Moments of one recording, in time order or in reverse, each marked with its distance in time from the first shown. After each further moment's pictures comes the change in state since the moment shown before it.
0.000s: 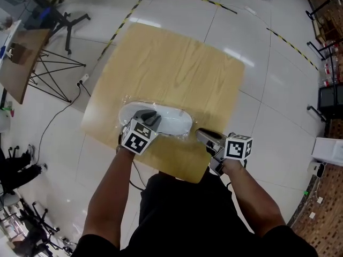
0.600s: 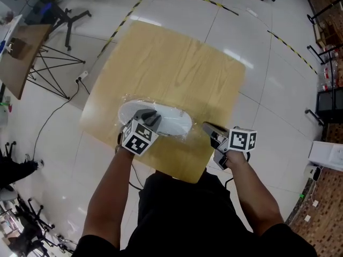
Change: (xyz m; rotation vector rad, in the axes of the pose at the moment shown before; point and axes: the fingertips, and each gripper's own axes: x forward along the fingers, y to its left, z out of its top) left arm 0.004 -0.006 0.001 0.036 -0.012 0.019; right arm -0.013 -0.027 0.028 0.039 0.015 -0.111
